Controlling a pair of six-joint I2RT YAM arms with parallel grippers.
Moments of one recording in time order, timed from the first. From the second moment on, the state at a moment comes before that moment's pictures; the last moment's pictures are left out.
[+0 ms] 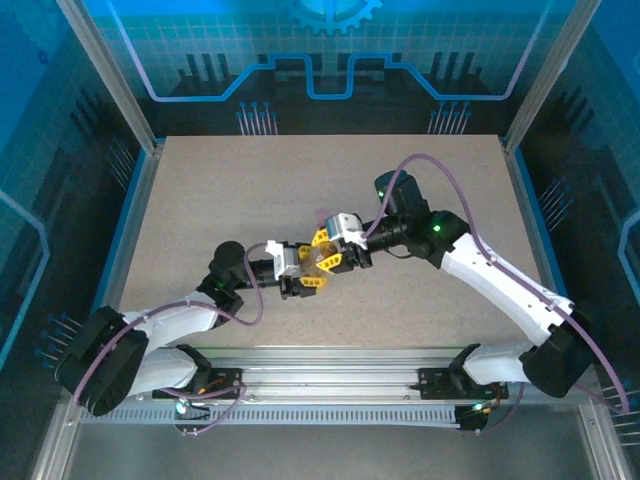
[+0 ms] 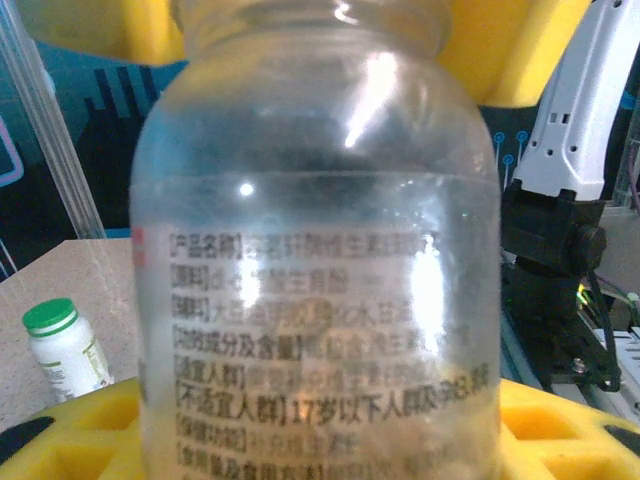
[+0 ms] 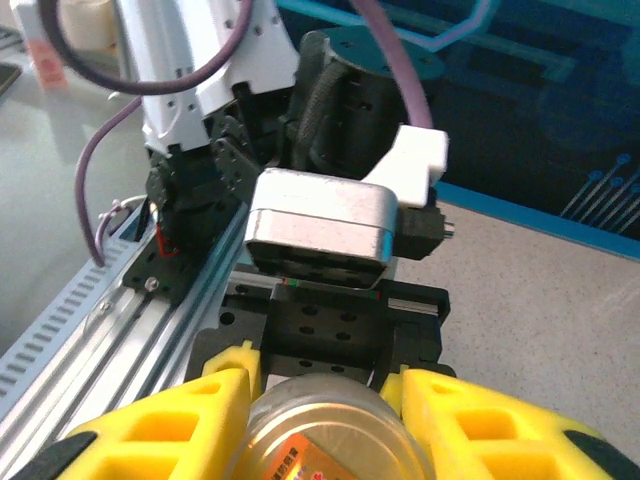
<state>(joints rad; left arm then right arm) -0.54 1.22 0.39 0.89 0.84 0.07 0.67 1.31 1.19 -0.47 -0.90 -0.71</state>
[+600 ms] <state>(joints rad) -0.56 1.22 0.44 0.69 0.35 0.21 0.75 1.43 1.26 -0.34 -0.32 0.04</state>
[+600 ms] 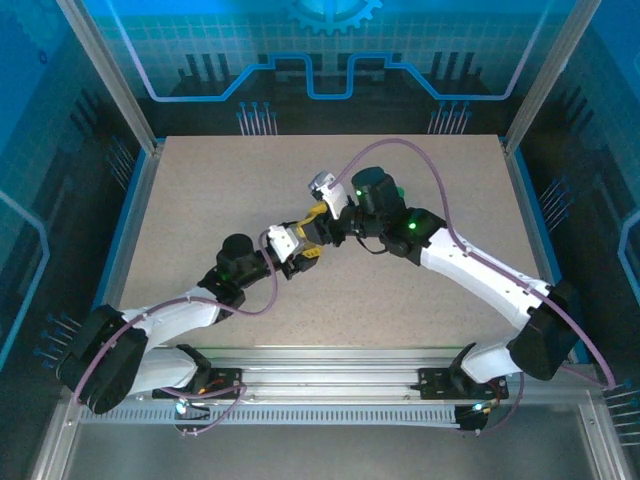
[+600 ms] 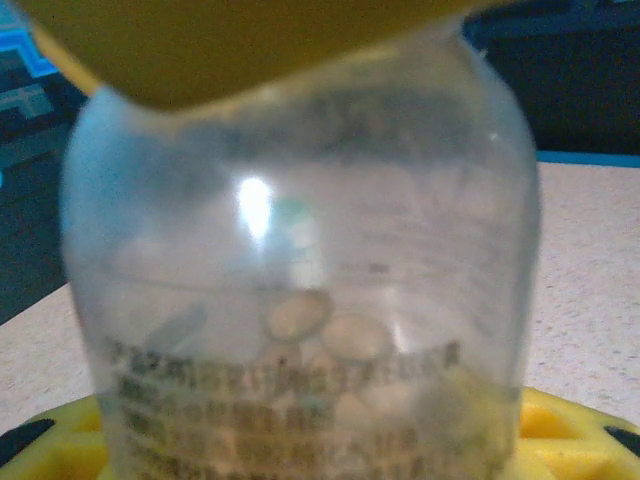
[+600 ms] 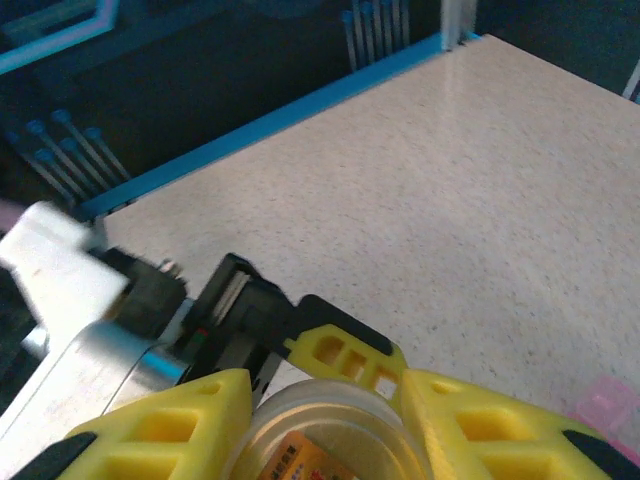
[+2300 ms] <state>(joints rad) -0.66 1.48 0.45 1.06 0.22 0.36 0.77 1.37 1.19 -0.33 0.02 0.55</state>
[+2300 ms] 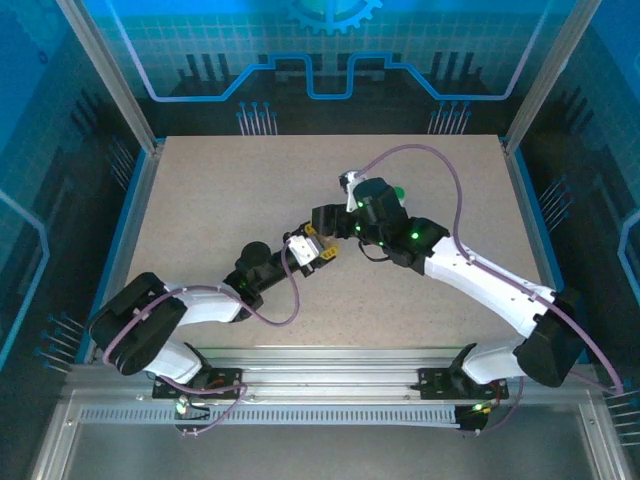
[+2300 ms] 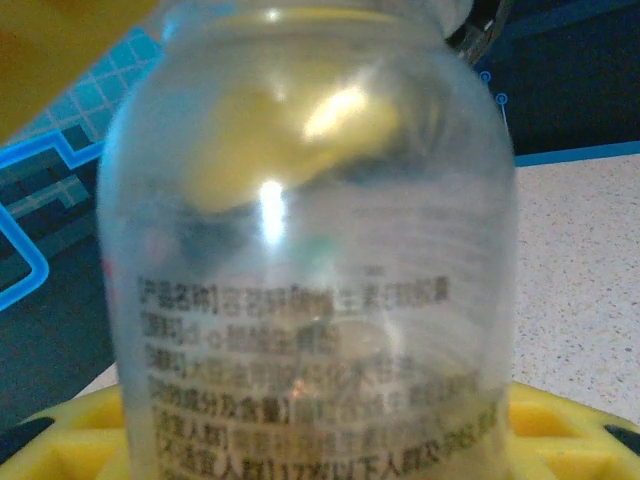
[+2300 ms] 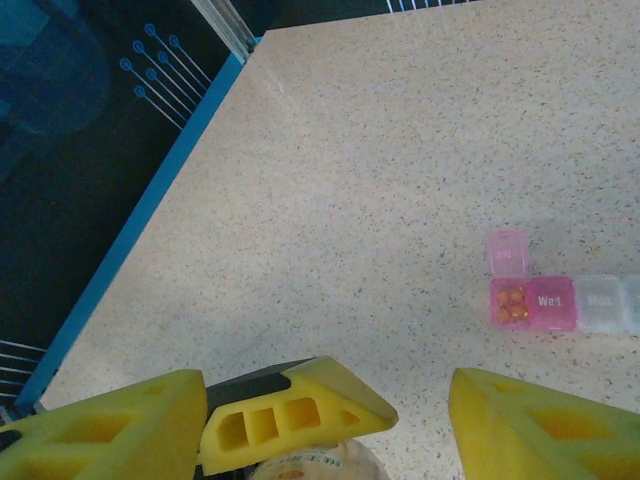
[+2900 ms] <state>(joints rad) -0.66 1.56 0.45 1.13 0.22 0.34 0.76 1.32 1.16 -0.34 0.07 0.55</state>
